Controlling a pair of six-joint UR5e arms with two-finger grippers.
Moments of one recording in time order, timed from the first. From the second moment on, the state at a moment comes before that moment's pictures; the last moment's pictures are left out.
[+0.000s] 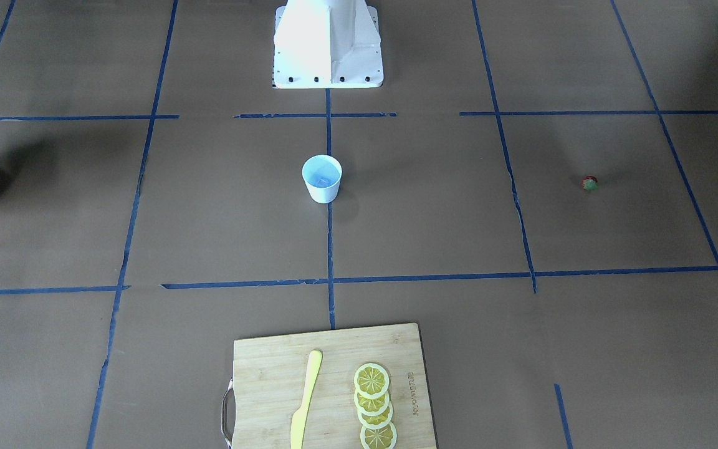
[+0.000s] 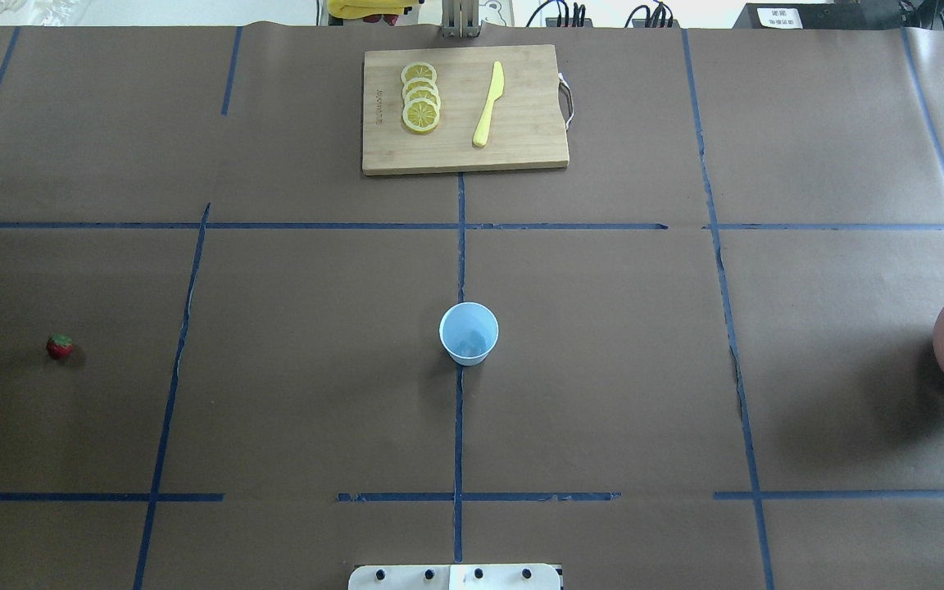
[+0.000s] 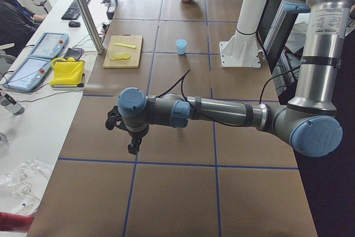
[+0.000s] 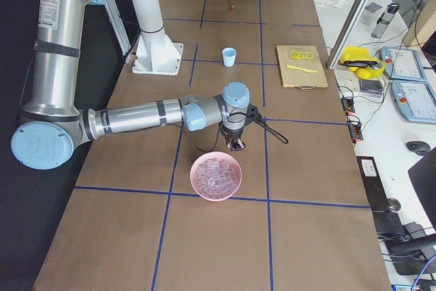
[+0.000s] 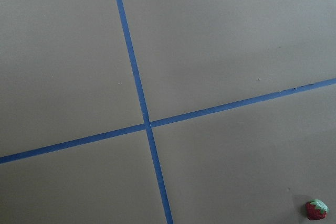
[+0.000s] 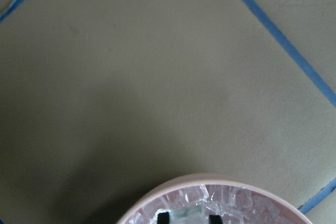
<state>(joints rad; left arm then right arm) -1.62 -1.65 -1.61 -1.57 -2.47 0.18 1.24 -1.70 1.92 -1.41 2.32 -0.02</state>
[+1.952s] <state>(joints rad) -1.61 -1.65 -1.60 -1.56 -2.47 0.18 0.45 -0.71 1.67 -1.78 1.76 1.40</state>
